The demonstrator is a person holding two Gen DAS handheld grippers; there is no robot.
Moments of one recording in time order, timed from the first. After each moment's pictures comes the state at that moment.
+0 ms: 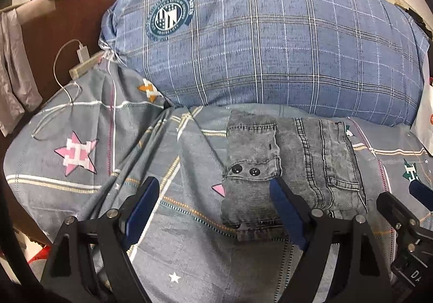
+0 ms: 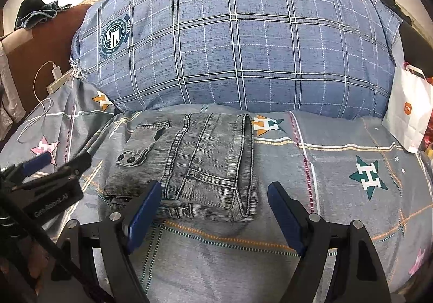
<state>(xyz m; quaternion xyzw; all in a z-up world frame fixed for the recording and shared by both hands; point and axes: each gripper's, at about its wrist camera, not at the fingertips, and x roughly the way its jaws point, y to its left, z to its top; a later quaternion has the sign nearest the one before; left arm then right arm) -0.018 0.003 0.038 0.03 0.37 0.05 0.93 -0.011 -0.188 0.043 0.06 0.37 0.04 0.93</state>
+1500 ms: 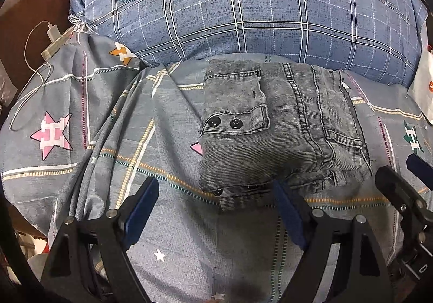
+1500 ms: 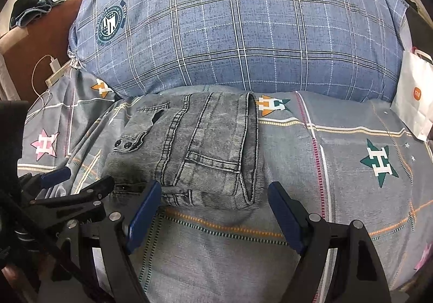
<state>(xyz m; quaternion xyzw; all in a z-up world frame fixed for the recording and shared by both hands) -0.004 -0.014 0.002 0.05 0.47 0.01 0.88 0.001 -0.193 0.023 0.07 0.41 0.06 0.91</state>
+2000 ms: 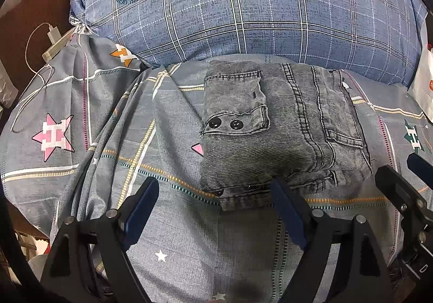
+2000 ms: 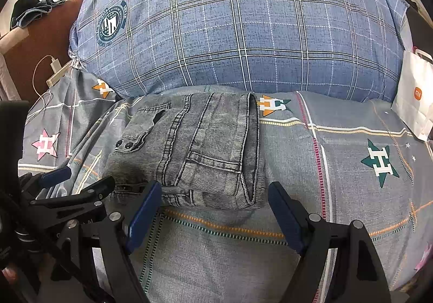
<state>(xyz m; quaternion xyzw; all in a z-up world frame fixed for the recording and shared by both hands) -0.004 -0.014 0.003 0.05 0.47 0.01 0.88 0.000 -0.194 0.023 0.07 0.41 0.06 0.91</state>
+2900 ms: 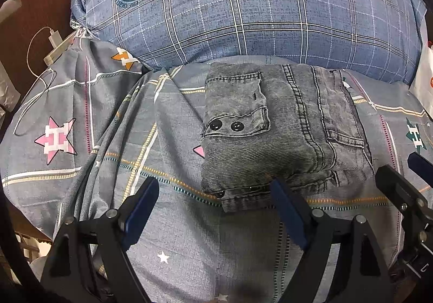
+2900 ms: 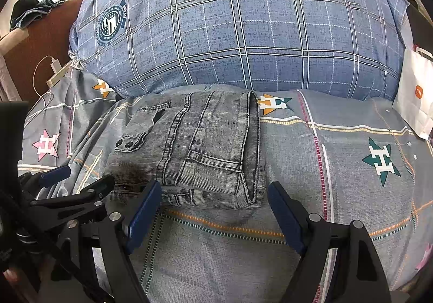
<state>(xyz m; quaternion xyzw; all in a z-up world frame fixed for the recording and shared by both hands) -0.005 -0.016 0.004 0.06 0.47 0.02 0.88 0.000 -0.192 0.021 0.07 0.41 0.06 0.91</state>
